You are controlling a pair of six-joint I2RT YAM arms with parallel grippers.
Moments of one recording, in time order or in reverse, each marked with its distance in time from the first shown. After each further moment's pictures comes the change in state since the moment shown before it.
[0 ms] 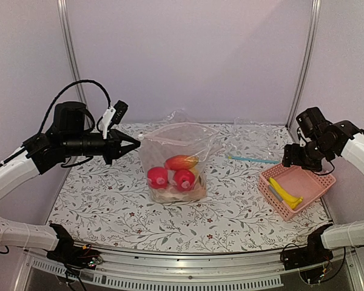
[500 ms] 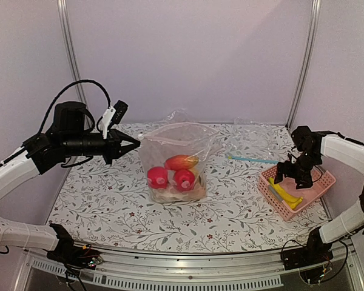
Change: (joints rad) left arm 0.000 0.000 0.000 0.000 -0.006 0.000; right arm -0.264 0.264 -0.182 0.147 -0.306 -0.149
